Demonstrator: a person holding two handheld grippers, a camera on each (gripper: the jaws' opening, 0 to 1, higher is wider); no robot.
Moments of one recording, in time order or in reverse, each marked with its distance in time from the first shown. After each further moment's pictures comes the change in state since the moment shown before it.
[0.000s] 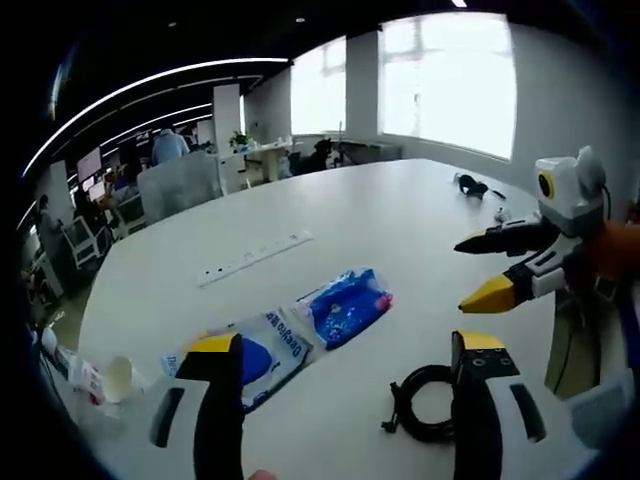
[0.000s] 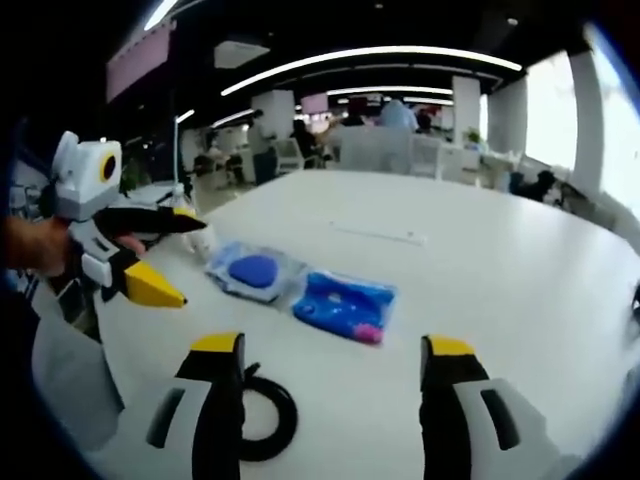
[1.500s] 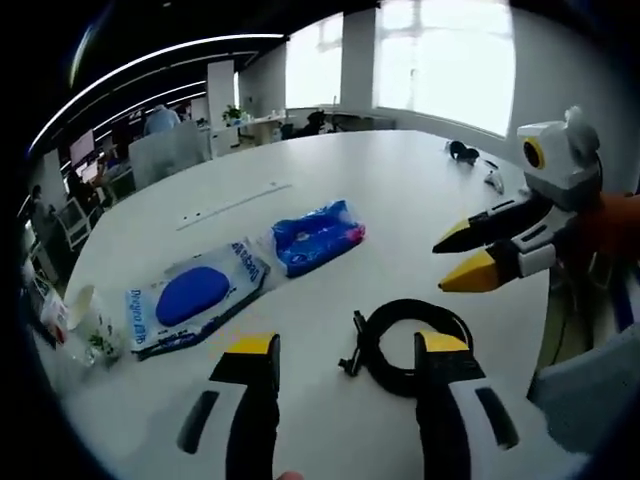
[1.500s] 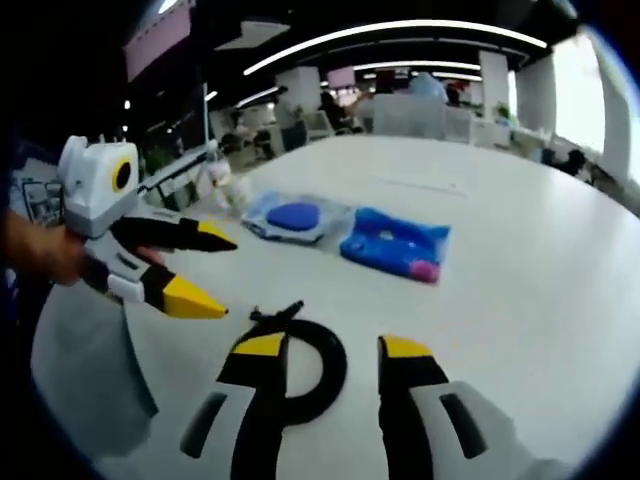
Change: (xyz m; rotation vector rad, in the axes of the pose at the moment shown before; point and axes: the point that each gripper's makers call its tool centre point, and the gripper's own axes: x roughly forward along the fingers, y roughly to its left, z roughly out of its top) left arm 0.005 -0.041 -0.090 -0.021 0.122 -0.022; right arm 0.010 0.042 -0.072 0.005 0.117 0.146
